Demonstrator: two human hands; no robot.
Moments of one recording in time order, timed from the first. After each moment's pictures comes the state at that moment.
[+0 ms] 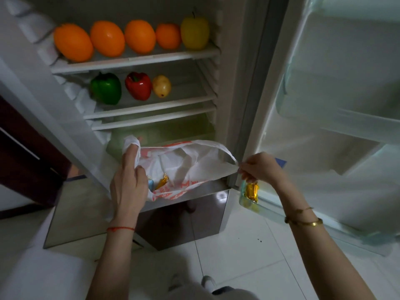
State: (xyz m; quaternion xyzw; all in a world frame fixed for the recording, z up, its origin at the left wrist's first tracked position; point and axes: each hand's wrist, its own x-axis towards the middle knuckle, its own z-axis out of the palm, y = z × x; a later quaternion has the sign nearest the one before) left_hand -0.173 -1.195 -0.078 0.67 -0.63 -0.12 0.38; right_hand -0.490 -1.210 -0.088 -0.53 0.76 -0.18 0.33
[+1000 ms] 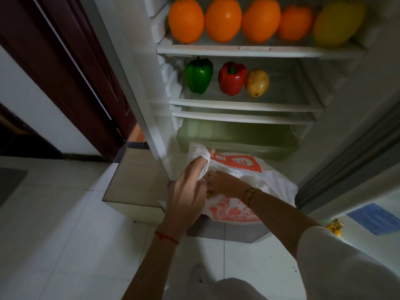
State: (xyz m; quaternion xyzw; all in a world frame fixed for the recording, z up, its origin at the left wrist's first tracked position) left_hand -0.114 -1.206 -0.104 0.59 -0.65 -0.19 0.44; right_hand -0.253 -1.356 -0.247 -0.96 0.22 0.18 -0.05
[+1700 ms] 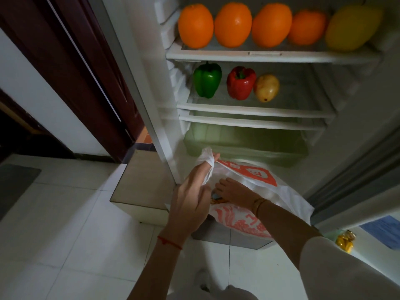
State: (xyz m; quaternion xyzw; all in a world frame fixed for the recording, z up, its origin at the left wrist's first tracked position) left_hand -0.113 -1.209 -0.100 0.58 -0.66 -0.17 0.45; right_hand -0.270 -1.360 -0.282 -0.97 0.20 0.09 -0.09
